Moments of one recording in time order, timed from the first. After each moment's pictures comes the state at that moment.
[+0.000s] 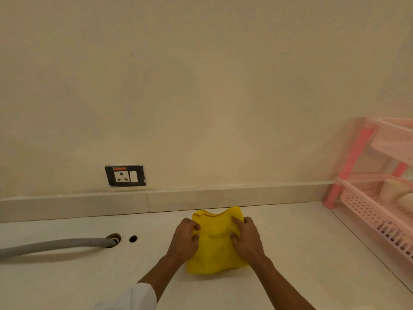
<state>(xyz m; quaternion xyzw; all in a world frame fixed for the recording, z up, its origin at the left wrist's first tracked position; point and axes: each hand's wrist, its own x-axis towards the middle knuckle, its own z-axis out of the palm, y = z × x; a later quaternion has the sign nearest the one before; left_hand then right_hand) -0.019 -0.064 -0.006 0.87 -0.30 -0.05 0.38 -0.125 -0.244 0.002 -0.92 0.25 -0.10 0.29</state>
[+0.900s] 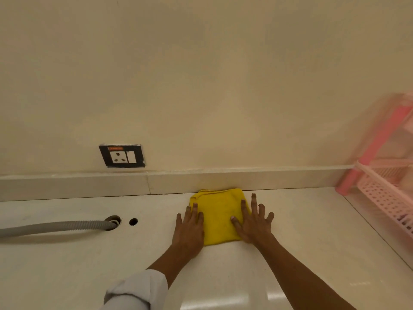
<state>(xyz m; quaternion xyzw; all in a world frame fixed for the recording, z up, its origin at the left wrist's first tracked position) -0.012 -0.079 -0.051 0.93 -0.36 -0.07 -0.01 -0.088 -0.286 -0.053 -0.96 0.27 0.06 0.05</state>
